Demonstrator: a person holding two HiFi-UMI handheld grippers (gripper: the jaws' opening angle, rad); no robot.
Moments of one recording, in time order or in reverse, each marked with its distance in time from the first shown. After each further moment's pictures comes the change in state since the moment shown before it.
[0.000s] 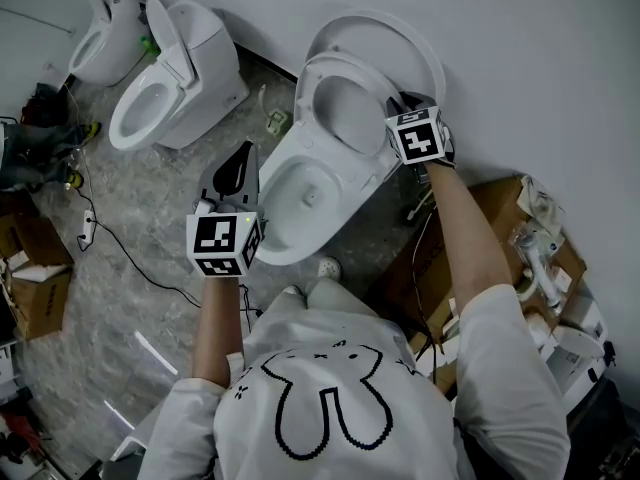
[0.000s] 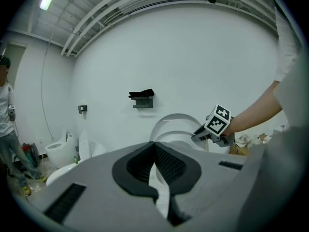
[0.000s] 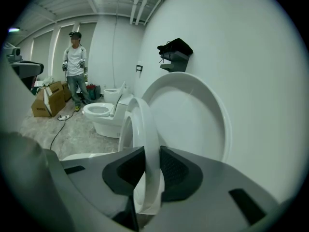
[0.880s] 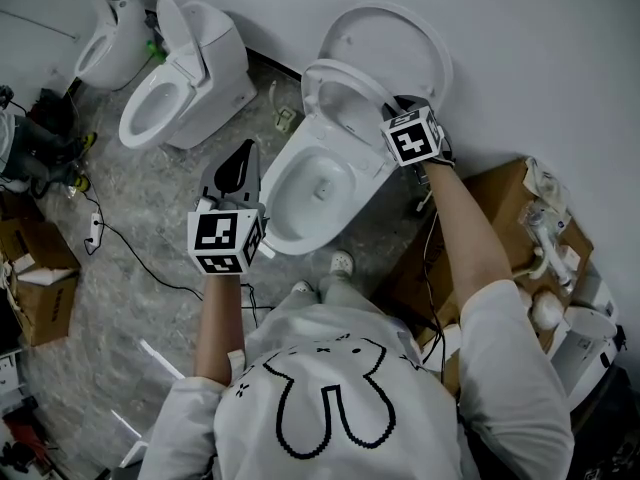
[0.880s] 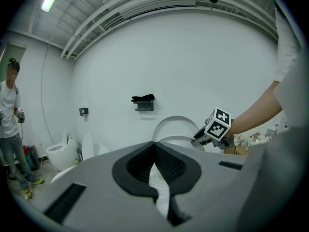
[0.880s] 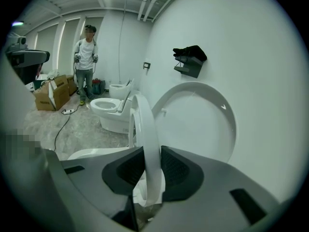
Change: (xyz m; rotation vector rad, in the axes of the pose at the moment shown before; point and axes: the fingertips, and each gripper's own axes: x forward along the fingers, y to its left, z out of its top) left arm -0.062 0.022 -0.002 0.020 -0.021 -0.022; right arm -0.033 0.071 -0.006 -0.055 0.046 0.013
